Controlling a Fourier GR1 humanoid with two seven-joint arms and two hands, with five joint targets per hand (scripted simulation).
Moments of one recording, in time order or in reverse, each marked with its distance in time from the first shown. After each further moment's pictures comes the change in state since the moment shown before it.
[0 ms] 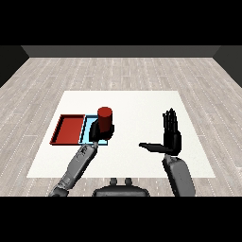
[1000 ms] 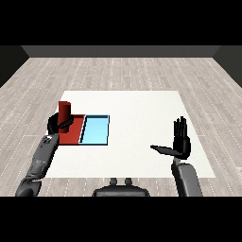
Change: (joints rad) left arm -0.120 0.396 0.334 0.560 -0.103 -0.079 0.050; right arm 0.136 -0.041 -0.145 0.084 -0.079 0.098 -0.100
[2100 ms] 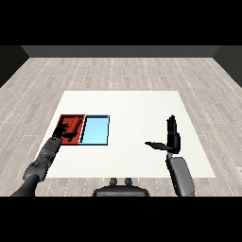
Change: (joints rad) left arm -0.247 -0.037 -0.023 0.746 -0.185 -0.139 -0.077; right arm -0.100 0.028 0.004 0.234 0.105 0.001 -0.118
